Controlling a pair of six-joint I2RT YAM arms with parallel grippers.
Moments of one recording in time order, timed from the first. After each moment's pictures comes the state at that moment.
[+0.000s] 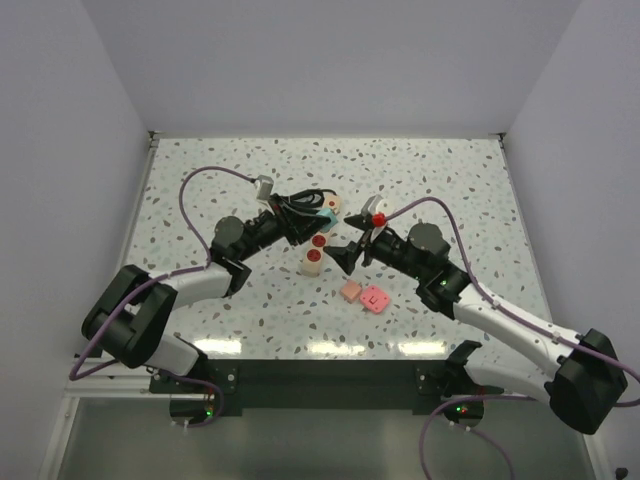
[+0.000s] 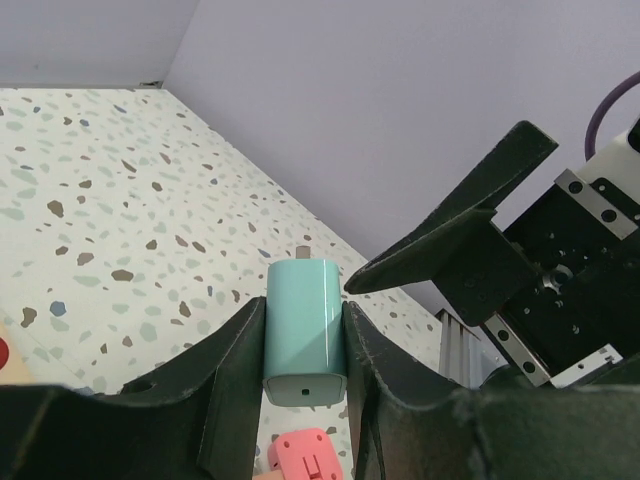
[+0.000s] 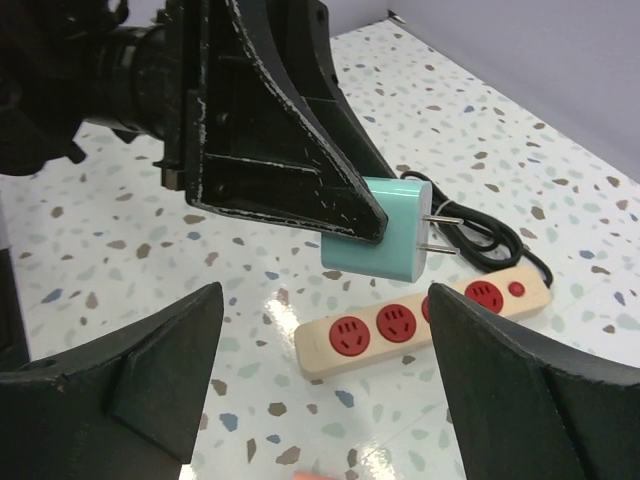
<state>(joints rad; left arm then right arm) -0.52 1.46 0.56 1.15 0.51 -0.73 0.72 1.04 0.64 0.35 -0.28 0.00</state>
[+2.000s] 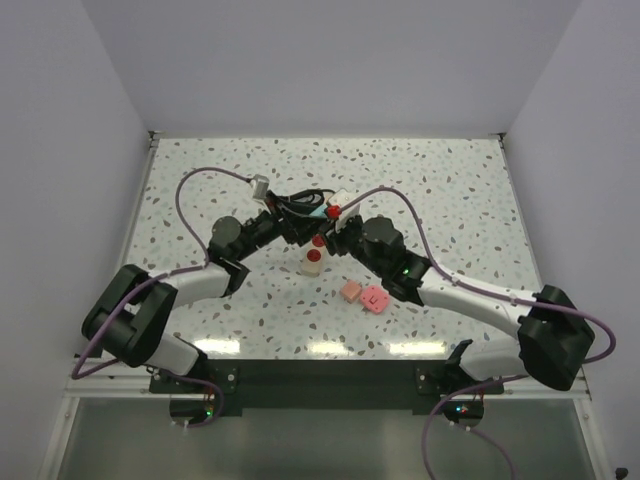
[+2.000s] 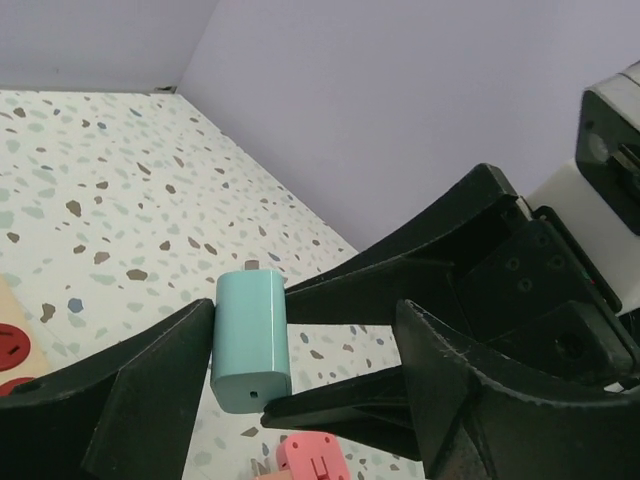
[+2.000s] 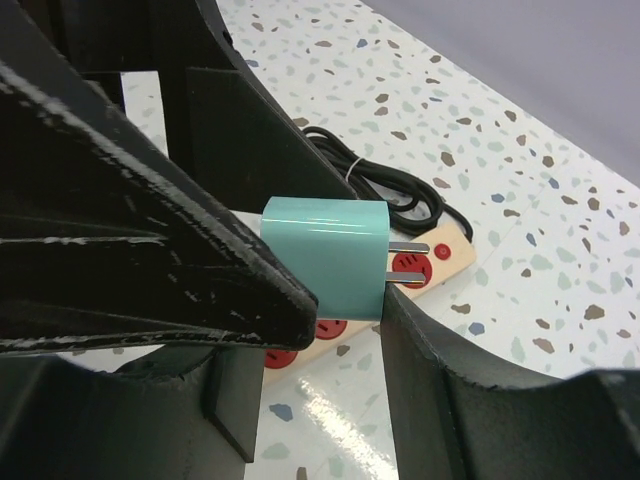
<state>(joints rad) -0.50 1.49 0.56 1.16 0.49 -0.75 0.87 1.32 0.78 0.36 0.18 -0.11</state>
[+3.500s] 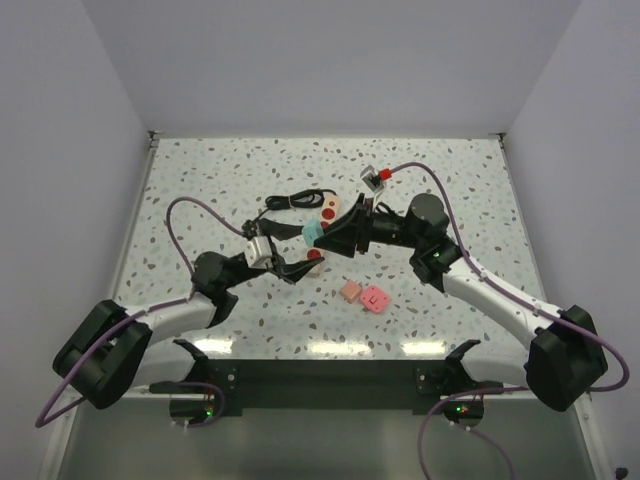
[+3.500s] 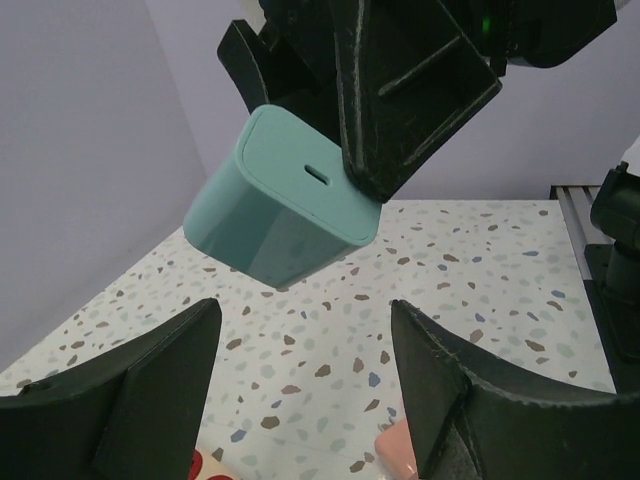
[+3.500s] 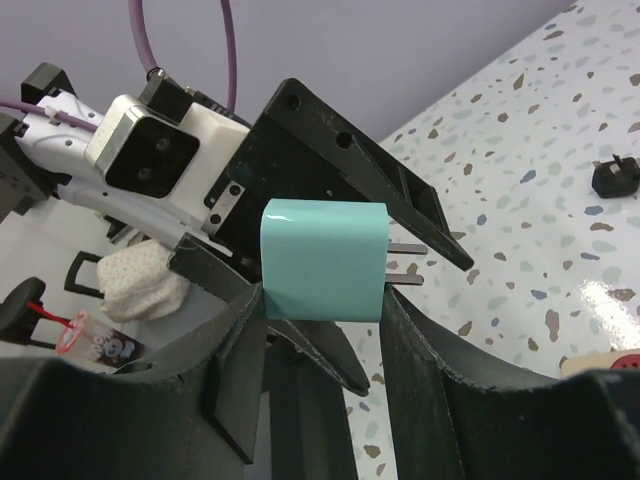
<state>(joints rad) -0.58 1.24 0.32 1.29 0.64 -0.07 0.60 1.22 0.80 0.47 -0.77 0.68</state>
